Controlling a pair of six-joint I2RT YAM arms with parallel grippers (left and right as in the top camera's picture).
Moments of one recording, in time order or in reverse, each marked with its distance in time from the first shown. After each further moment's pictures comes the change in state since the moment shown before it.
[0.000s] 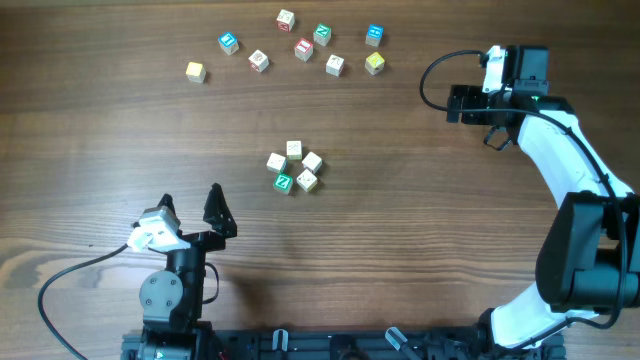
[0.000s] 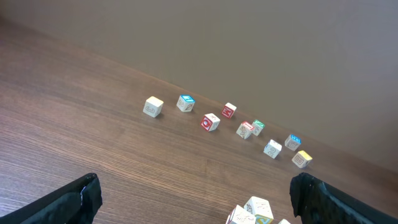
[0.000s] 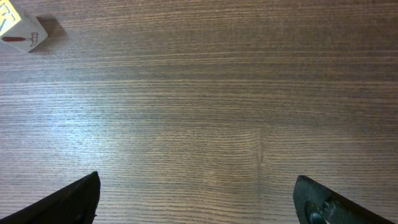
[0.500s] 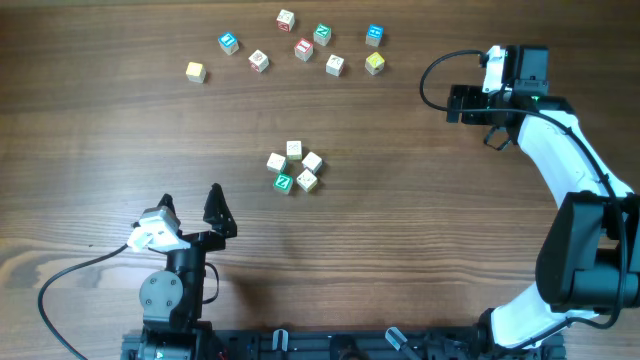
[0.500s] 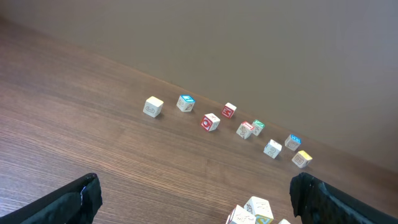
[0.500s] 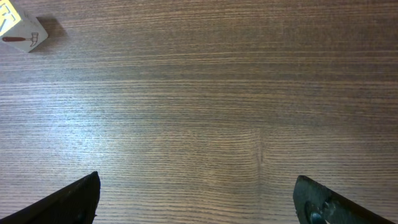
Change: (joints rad) left arm 0.000 0.000 0.000 0.000 0.000 0.000; right arm 0.000 0.000 0.000 0.000 0.000 0.000
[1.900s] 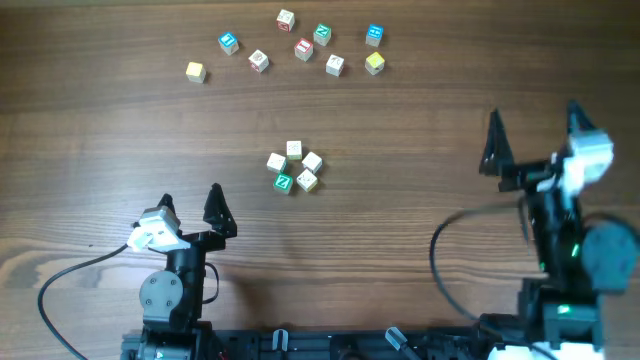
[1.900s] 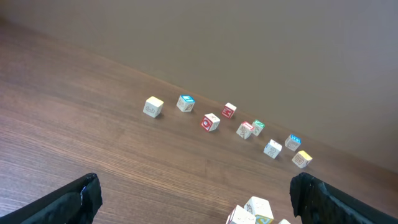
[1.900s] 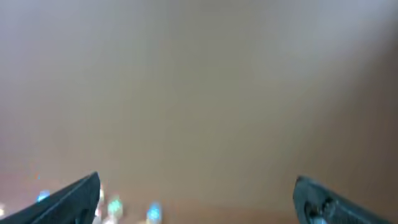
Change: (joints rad) left arm 0.000 0.000 0.000 0.000 0.000 0.000; right arm -0.011 -1.245 -0.739 0.733 -0.145 -0.019
